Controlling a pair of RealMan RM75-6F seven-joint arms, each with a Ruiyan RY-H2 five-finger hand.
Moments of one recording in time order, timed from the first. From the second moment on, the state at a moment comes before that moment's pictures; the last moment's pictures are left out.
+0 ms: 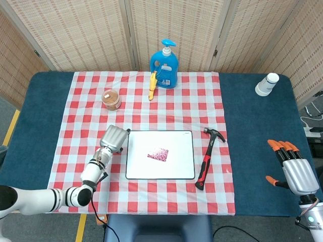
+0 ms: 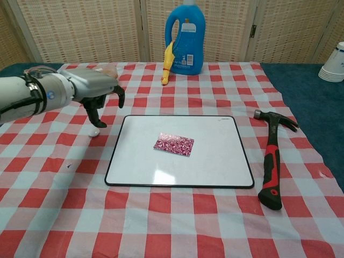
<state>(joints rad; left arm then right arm) -1.03 -1.51 -0.09 -1.47 0.63 0.94 0.79 0.13 -1.11 0.03 -1.52 -1.57 1.44 0.08</state>
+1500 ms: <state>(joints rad) -0.88 -1.64 -0.11 -1.25 0.72 0.92 0.64 0.14 -1.11 0.04 -1.52 -1.54 1.41 0.05</state>
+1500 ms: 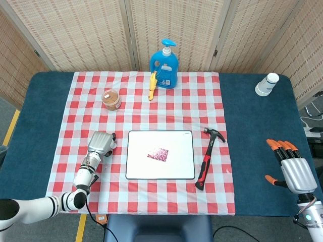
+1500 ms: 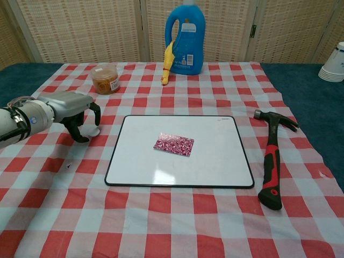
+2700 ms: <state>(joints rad) -0.88 -1.68 -0.14 -1.20 0.72 0.90 0.67 0.14 -1.11 0.04 -1.52 -1.54 1.41 0.06</state>
